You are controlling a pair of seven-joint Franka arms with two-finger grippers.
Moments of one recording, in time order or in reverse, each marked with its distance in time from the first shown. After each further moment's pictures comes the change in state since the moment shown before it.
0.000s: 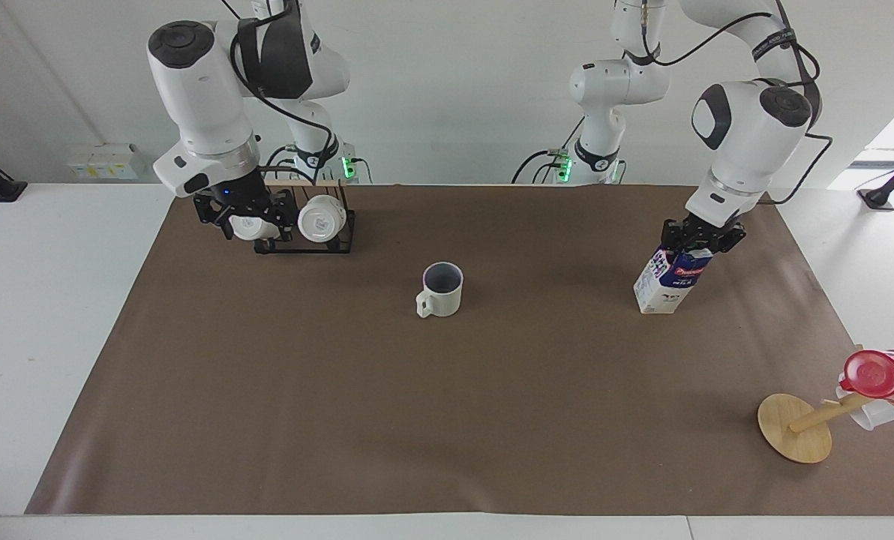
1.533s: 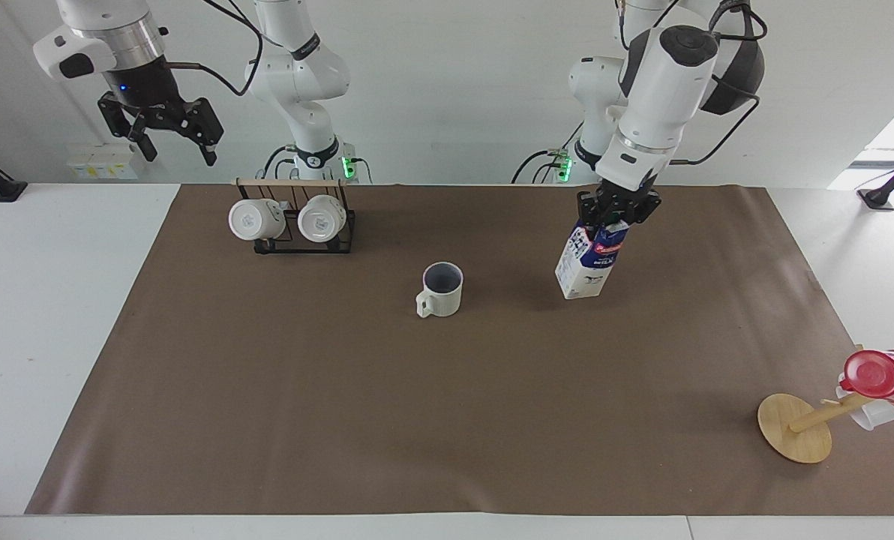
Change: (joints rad) left arm -0.354 0.042 -0.030 0.255 -0.026 -0.190 -0.551; right arm -0.095 -0.122 0.004 0.205 0.016 -0.316 -0.037
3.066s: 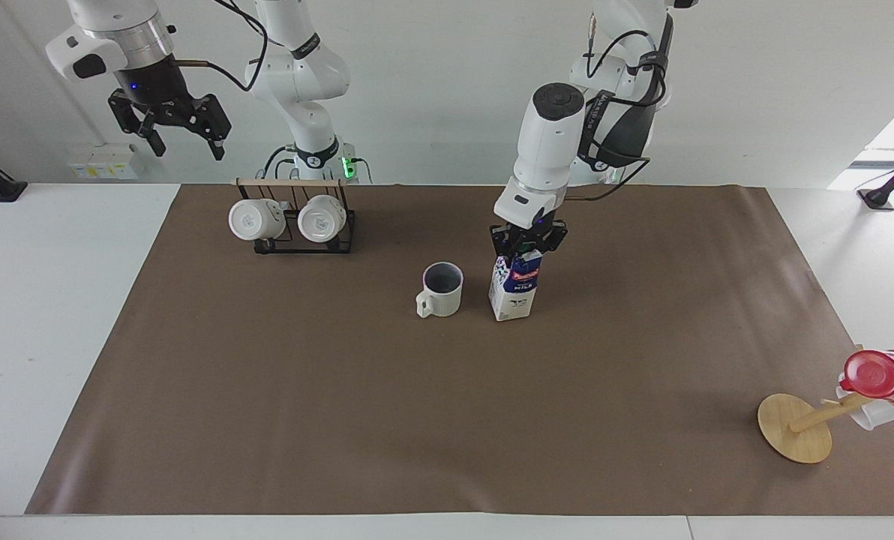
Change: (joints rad) left arm -0.187 0.191 0.001 0.024 0.054 0.173 -0.236; right arm 0.003 -0.001 0.004 -0.022 0.000 0.017 0.000
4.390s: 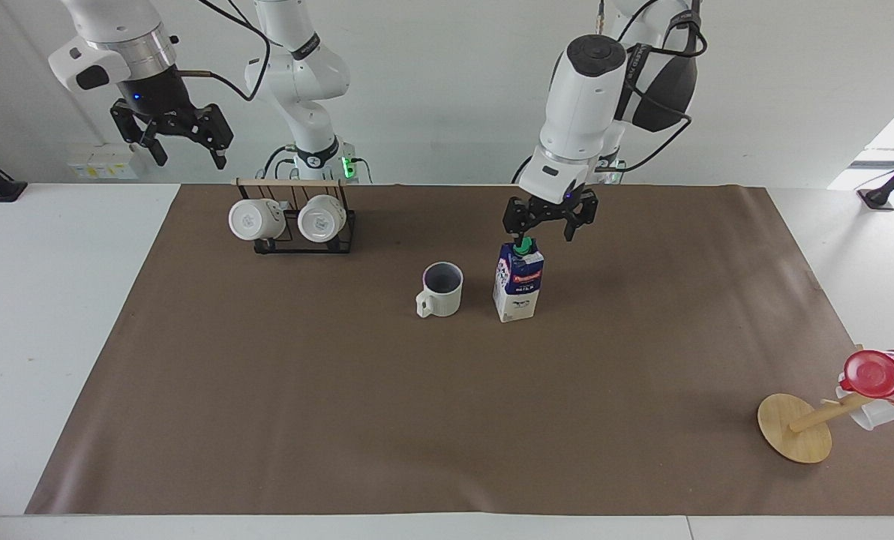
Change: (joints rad) left arm 0.139 -0.011 0.028 0.315 -0.021 -0.399 0.206; right arm 0.002 0.018 0.003 0.003 0.002 0.016 0.000
